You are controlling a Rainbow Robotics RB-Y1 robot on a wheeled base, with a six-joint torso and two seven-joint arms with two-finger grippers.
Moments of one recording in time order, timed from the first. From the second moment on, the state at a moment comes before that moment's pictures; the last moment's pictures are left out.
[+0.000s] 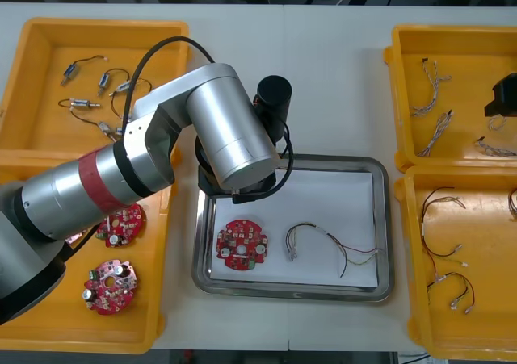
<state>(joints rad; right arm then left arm) -0.76 -0.77 -0.12 -1.13 -0.63 1.49 1.63 -0.91 0.42 -0.84 -1.70 0.60 1.69 -0.33</state>
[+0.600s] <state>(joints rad) -0.73 -0.72 -0.12 -1.09 -0.60 1.39 1.61 -0.91 0.42 -0.89 -1.69 0.55 1.64 -0.33</state>
